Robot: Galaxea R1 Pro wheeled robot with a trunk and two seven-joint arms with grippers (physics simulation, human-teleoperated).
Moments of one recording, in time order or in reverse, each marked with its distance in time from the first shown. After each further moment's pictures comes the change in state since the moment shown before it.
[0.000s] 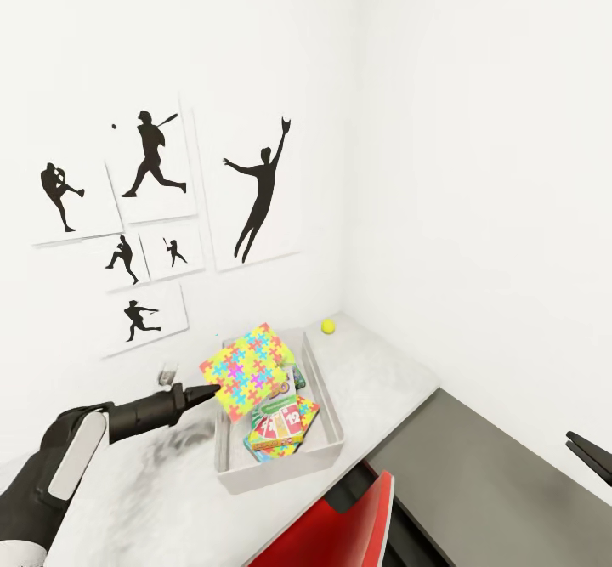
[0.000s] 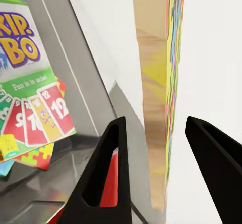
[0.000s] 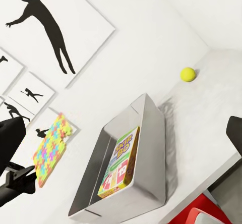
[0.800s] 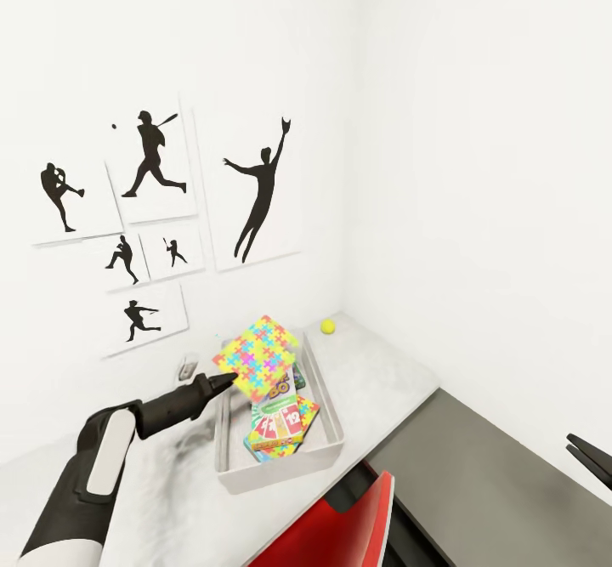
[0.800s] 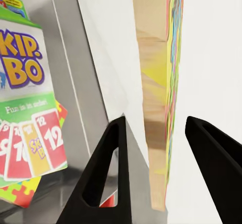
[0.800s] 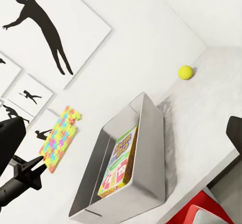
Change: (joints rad) left arm -0.002 -0.230 0.154 -0.079 0.001 -0.009 0.302; right arm 0.000 -0.001 -0.002 0.024 0.001 0.000 0.001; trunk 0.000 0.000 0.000
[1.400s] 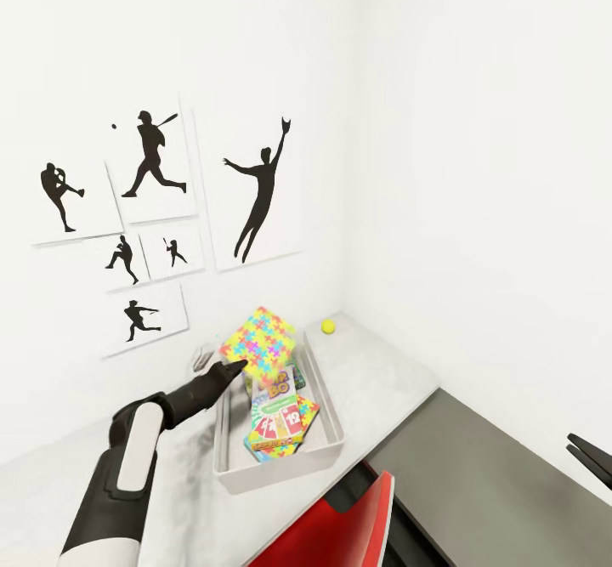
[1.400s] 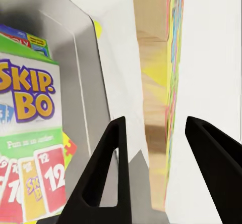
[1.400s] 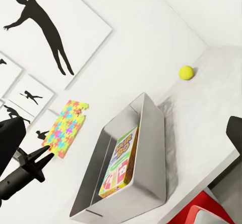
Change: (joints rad) left arm -0.003 -0.147 0.000 -0.085 0.024 -0.152 0.293; right arm 0.000 0.001 -0.001 -0.001 -0.002 0.003 0.001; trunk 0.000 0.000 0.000
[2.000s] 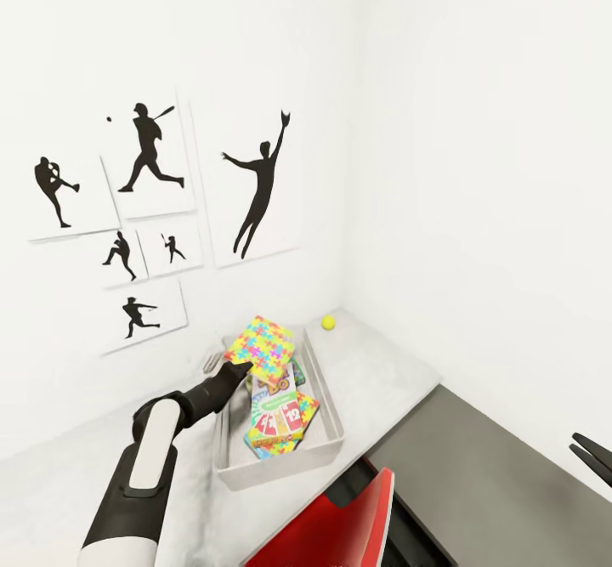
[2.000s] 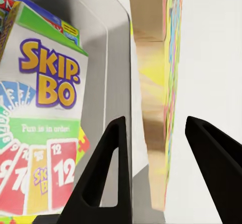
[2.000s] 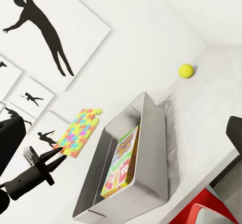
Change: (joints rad) left arm -0.003 -0.035 -0.081 0.014 0.204 -0.113 0.327; right arm 0.000 -0.004 -0.010 0.000 -0.016 0.019 0.002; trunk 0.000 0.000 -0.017
